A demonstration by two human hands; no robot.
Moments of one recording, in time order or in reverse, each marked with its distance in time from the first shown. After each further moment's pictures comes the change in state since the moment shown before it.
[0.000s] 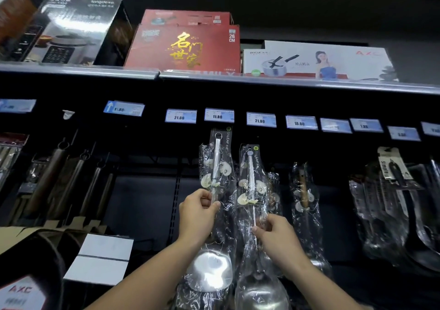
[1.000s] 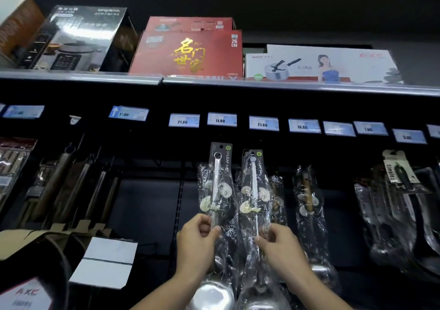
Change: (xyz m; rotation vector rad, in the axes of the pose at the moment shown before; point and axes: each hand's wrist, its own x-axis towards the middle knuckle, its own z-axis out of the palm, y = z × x) left_hand -0.045 -0.011 -0.010 -0.045 0.003 -0.059; right_hand -0.012 0.003 0.001 -0.034 0.001 -0.005
